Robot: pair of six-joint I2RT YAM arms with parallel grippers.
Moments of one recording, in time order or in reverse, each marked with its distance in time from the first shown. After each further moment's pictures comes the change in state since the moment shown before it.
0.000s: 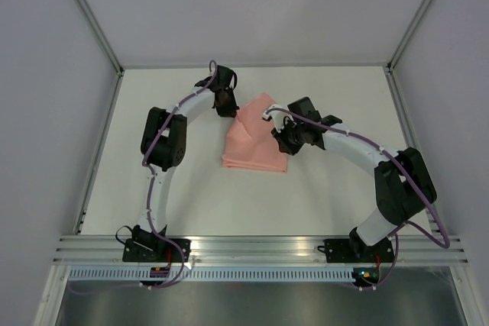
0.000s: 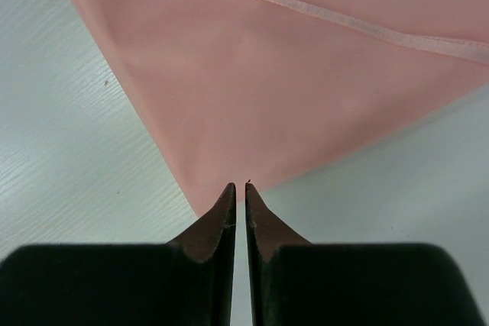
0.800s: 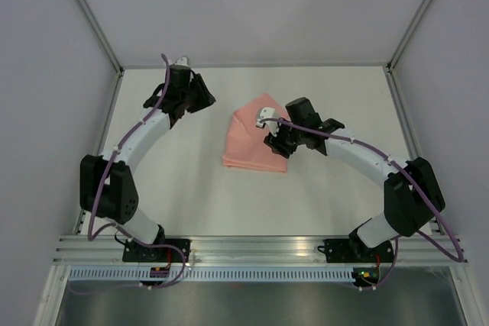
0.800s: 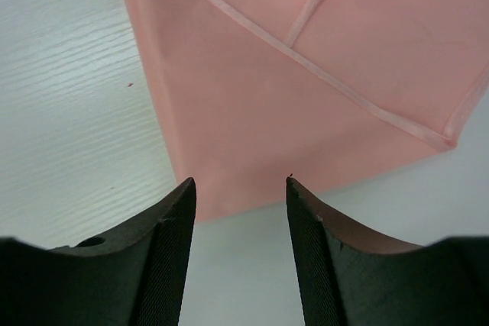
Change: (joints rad) left arm 0.103 -0.691 -0.522 0.224 0.011 0.006; right arm 0.055 -0.085 -0.008 0.041 -0.021 -0.205
